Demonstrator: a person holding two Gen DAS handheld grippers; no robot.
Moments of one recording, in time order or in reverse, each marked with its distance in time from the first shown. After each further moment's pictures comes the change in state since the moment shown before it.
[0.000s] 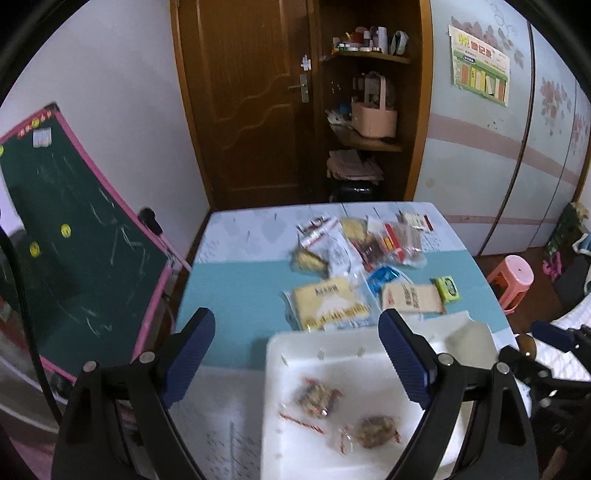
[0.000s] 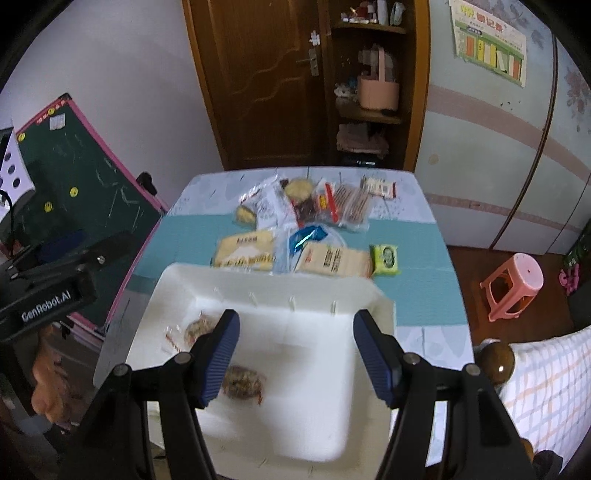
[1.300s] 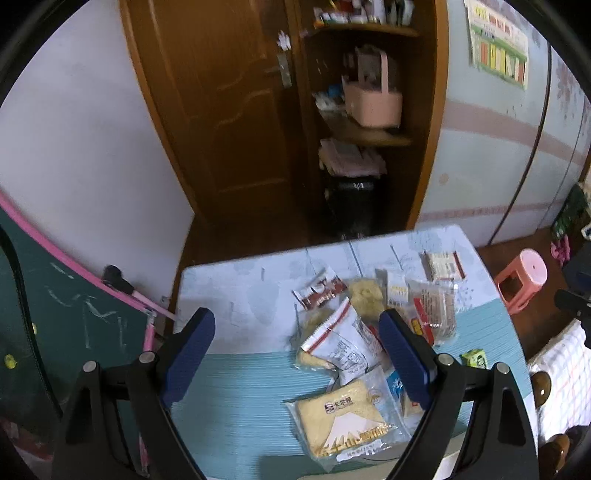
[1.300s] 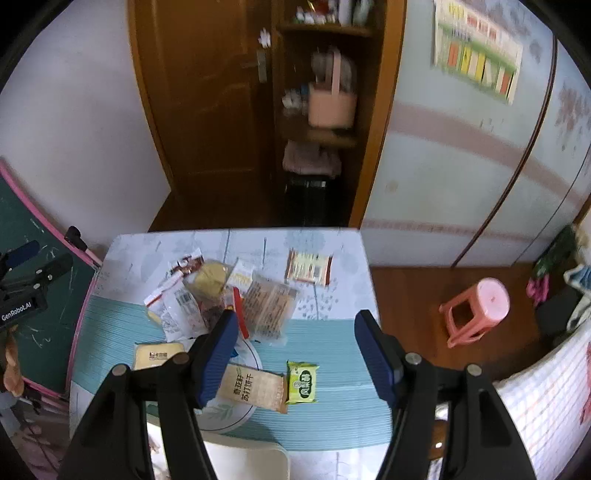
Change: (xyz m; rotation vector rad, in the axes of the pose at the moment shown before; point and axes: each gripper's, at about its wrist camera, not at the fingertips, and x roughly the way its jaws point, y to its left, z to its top) left arm 0.169 -0.017 0.169 0.099 0.134 -0.023; right arm 0.096 -0.102 0.189 0.057 0.092 -0.158
